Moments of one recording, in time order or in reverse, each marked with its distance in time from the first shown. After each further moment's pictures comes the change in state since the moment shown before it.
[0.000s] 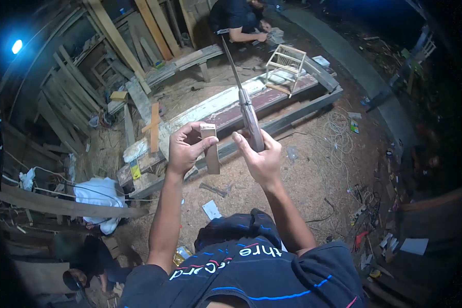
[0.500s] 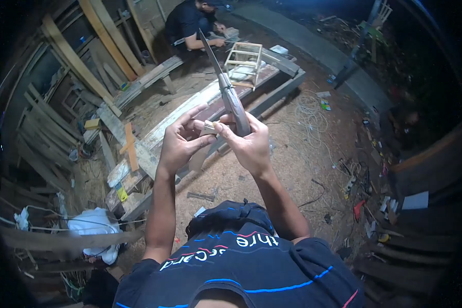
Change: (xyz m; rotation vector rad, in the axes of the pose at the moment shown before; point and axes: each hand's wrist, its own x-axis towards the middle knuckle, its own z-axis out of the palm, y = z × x) left_hand 0.009 0.038 0.055 -0.048 -0.323 -0.034; right_hand -0.014 -0.047 -0.038 0.100 0.043 0.062
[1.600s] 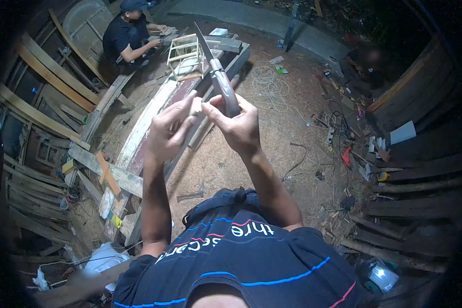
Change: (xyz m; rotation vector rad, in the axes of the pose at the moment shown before) left_hand 0.030 0.001 0.077 0.359 -0.285 0.445; right_hand -0.039 -0.017 -0.074 -0.061 0.317 -0.036
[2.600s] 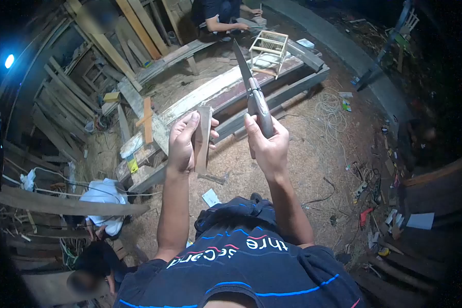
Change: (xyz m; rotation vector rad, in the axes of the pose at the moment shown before) left_hand -0.110 0.023 -0.030 -0.689 0.602 -0.609; right_hand -0.035 0.025 0.053 0.176 -0.261 0.155
